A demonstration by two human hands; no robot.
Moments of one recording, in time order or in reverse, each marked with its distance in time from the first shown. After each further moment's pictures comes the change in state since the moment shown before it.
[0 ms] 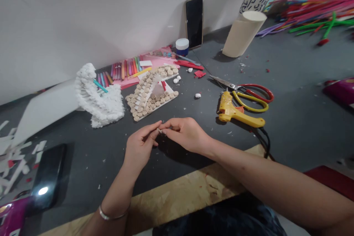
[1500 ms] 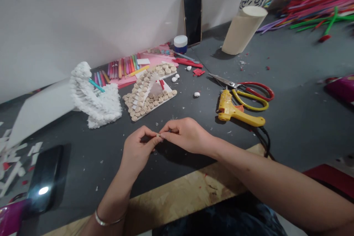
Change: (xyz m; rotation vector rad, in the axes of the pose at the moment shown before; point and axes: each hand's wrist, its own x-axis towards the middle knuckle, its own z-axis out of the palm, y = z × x) left_hand -0.004 -0.001 -0.001 -0.002 -0.016 -0.060; right_hand -0.002 -0.013 -0.015 -0.109 -0.106 -0.003
